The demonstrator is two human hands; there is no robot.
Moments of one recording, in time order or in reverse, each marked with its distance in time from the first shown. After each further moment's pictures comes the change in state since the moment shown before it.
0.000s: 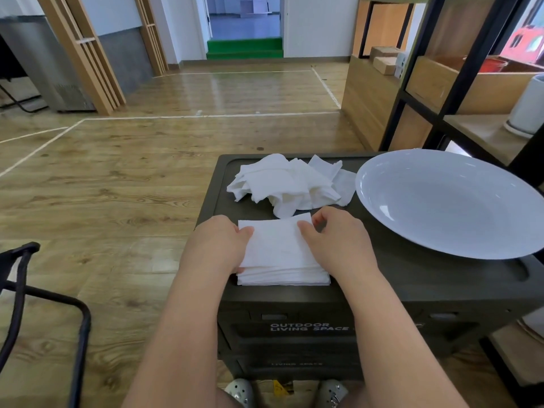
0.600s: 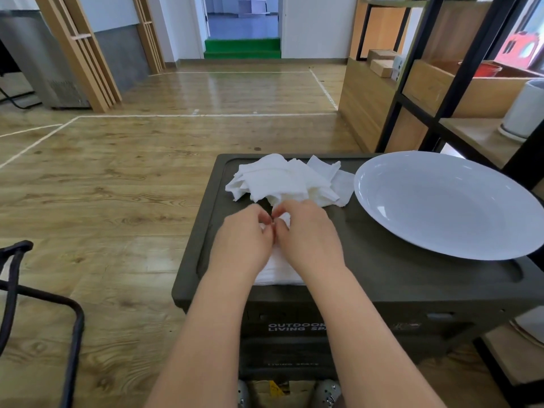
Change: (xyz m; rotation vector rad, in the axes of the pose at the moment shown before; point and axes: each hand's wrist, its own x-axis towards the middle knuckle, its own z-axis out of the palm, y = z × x) left_hand -0.002 0.012 0.024 -0.084 0.154 0.291; right_hand 0.000 -0.029 0.023 -0.057 0.038 -0.191
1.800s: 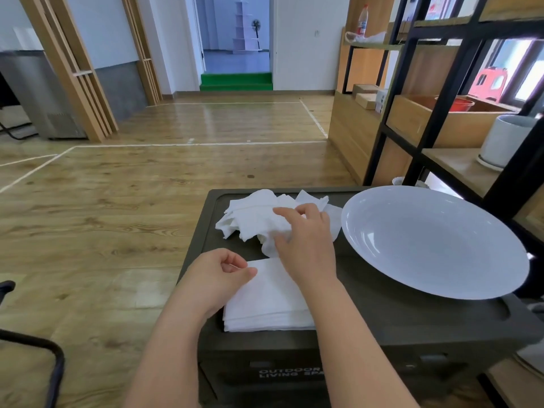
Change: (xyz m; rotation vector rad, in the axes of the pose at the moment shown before) left_hand 0.007 -0.012 -0.027 -0.283 -0.177 -0.221; right_hand 0.041 0.015 -0.005 -0.016 0.229 -0.046
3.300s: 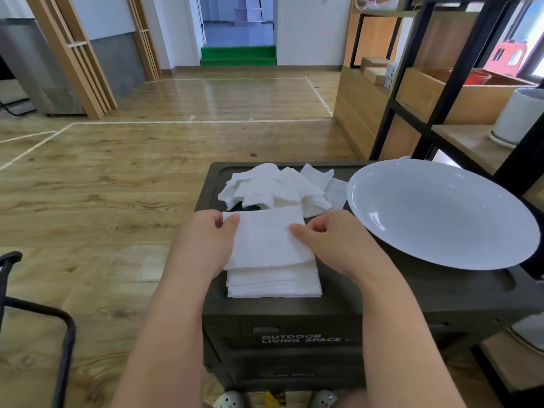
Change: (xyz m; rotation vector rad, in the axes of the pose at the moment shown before) left_hand -0.001 0.002 -0.004 0.102 0.203 0.046; right_hand -0.029 0.010 -0.055 0.247 -0.461 0.293
